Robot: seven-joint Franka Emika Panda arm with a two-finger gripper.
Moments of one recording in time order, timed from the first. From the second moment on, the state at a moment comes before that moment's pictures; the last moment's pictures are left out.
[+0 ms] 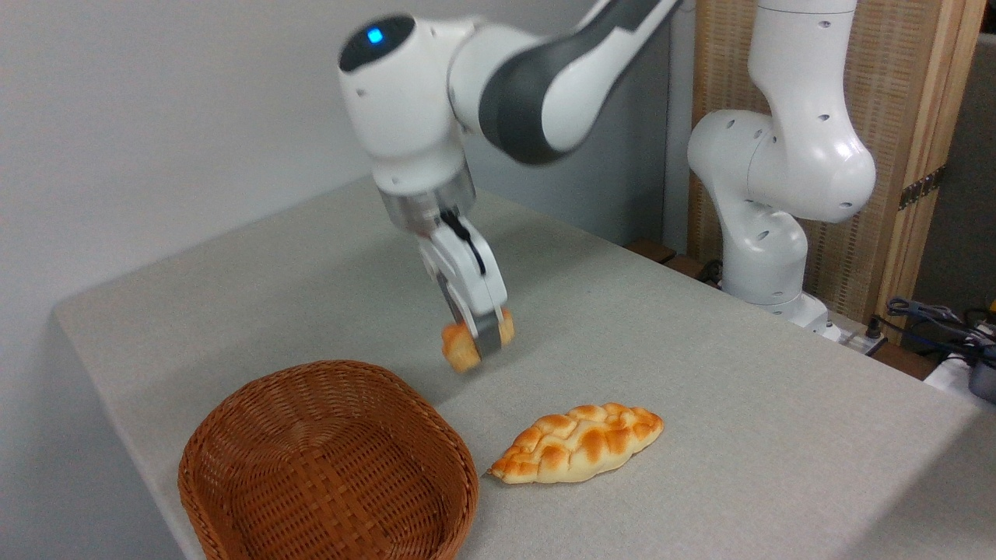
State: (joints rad) arm -0.05 -0.13 -0.06 -2.12 -0.13 1.81 0.94
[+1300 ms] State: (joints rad) arm 0.02 0.35 -0.11 -1.56 -0.17 1.94 0.92
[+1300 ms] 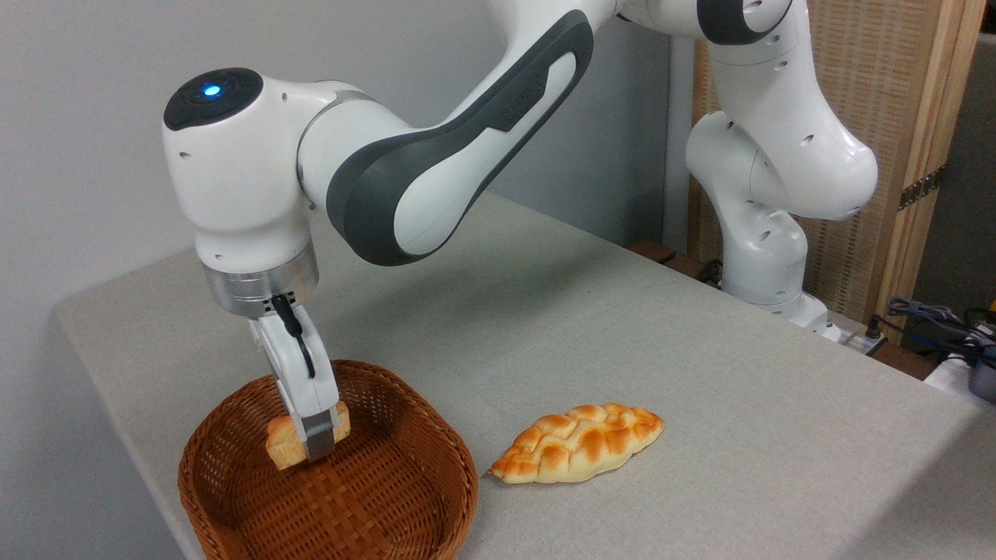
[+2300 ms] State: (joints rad) arm 0.12 -0.03 -0.11 -1.62 -0.14 1.63 0.81
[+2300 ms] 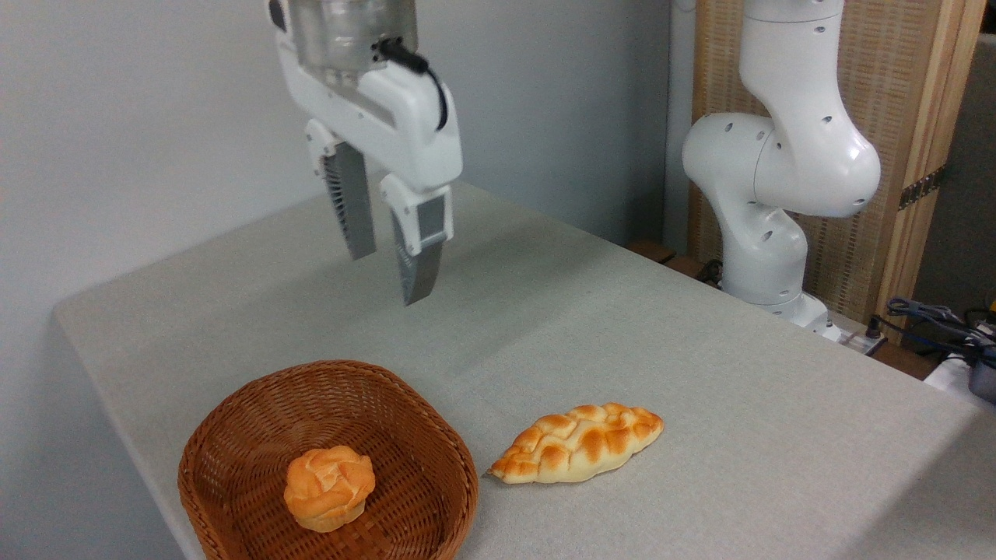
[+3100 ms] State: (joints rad) arm -0.05 -0.07 0.03 -1.67 0.00 1.63 0.72
